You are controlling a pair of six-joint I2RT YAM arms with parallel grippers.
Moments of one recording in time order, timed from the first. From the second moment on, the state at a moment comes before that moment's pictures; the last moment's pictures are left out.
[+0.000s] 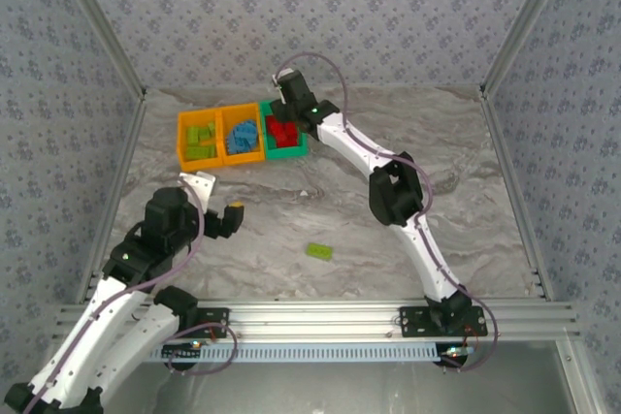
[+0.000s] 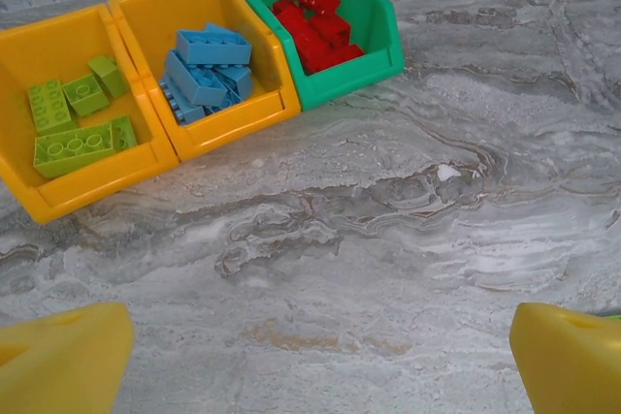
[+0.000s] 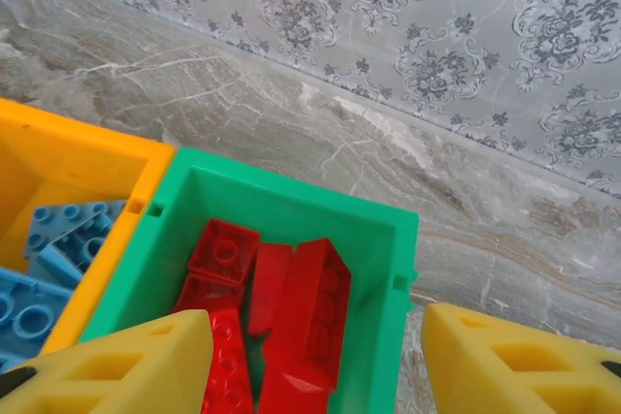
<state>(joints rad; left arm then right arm) -0.47 0.58 0.69 -0.66 -0.07 -0.07 0.65 2.45 2.32 -0.47 0.24 0.04</state>
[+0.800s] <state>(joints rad) -0.99 1.43 1.05 -0.62 -0.12 -0.49 0.76 0.88 0.90 -0.74 0.15 0.30</state>
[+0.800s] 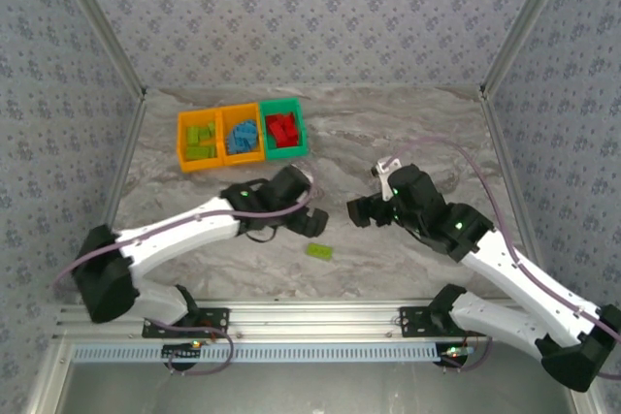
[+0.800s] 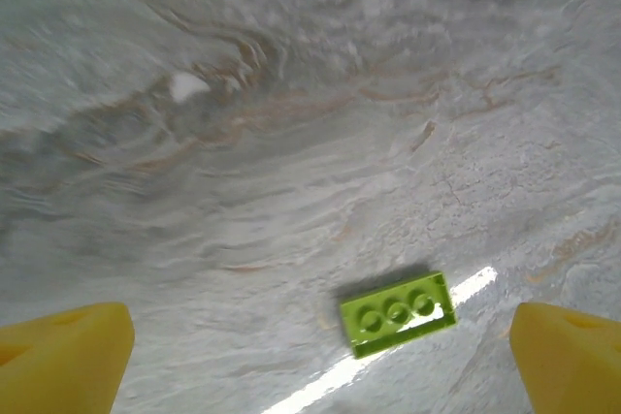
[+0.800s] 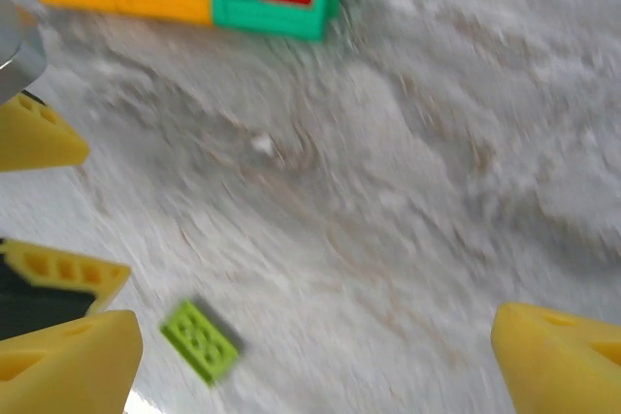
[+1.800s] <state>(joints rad) -1.18 1.70 1.00 -0.52 -0.26 -0.89 0.77 0.80 0.81 -0.86 0.04 0.43</state>
